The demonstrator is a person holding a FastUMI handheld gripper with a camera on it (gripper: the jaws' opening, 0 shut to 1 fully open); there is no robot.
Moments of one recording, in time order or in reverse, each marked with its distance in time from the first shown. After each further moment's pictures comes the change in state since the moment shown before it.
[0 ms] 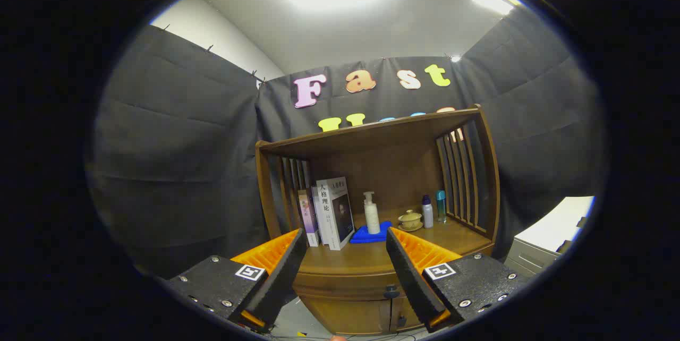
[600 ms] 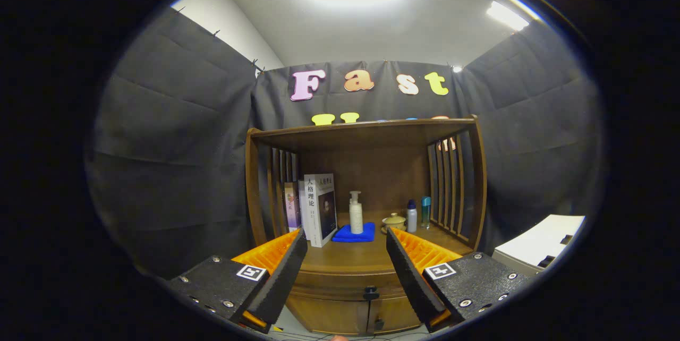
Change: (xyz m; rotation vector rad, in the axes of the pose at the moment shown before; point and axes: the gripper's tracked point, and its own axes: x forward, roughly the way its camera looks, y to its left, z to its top) arm 0.001 -0.007 -0.002 -0.128 -0.003 -0.066
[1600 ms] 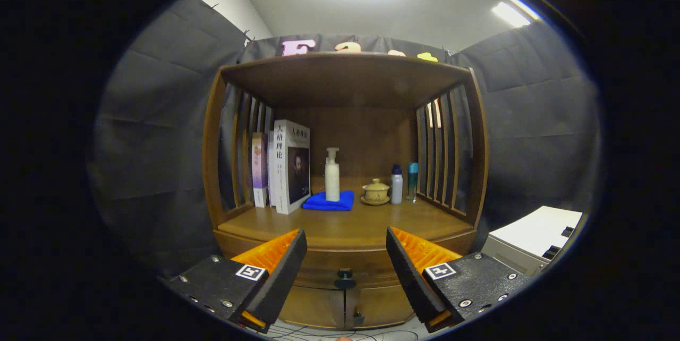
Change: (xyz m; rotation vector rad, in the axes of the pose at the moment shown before) arm 0.058 -0.031 -0.145 -0.047 0.157 -0.077
